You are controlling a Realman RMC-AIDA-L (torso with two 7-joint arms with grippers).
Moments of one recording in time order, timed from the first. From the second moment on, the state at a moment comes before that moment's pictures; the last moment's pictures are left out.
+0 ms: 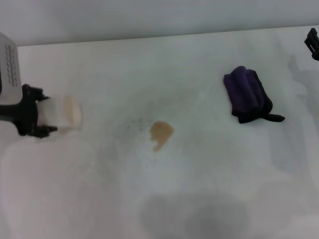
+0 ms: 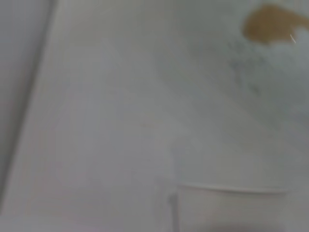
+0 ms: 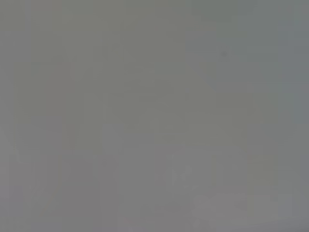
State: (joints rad) left arm -0.65 -2.02 1.11 0.87 2.47 1.17 -1.30; right arm 0.55 2.02 0.05 0.07 1.99 0.95 -2.86
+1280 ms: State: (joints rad) left arm -0.59 -2.10 0.88 -0.04 0.80 0.99 -0.67; right arm 0.56 2.02 0.04 0.04 1.98 0.95 -2.86
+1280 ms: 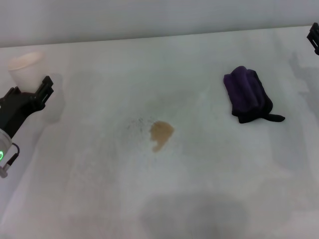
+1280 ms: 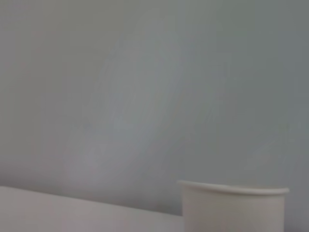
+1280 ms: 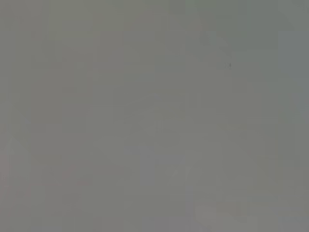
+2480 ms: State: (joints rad) left arm -0.54 -2.10 0.88 -0.14 0.82 0.98 -0.42; right arm 0.56 2.01 0.04 0.04 1.96 0.95 -2.86
